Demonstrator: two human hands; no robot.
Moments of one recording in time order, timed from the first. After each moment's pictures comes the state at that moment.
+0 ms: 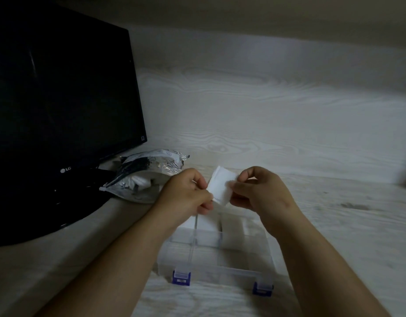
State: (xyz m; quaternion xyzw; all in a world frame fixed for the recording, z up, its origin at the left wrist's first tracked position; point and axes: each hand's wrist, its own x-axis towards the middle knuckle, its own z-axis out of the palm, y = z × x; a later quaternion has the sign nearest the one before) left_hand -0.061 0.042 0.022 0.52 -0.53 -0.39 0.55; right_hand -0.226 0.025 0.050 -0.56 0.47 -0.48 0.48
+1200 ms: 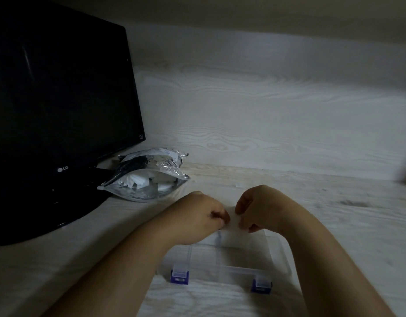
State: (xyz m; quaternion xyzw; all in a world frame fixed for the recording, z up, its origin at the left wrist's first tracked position) left_hand -0.066 0.040 0.007 0.52 -0.81 -0.17 0.23; right_hand -0.238 0.025 0.056 -0.68 0.63 -0.14 0.35
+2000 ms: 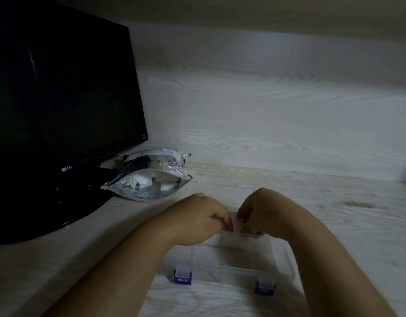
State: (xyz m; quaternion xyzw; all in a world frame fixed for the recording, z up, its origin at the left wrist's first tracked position) left_hand -0.063 0.040 0.007 0.51 -0.82 -0.18 0.19; right_hand -0.234 0.025 0.053 -0.76 0.62 0.00 0.22
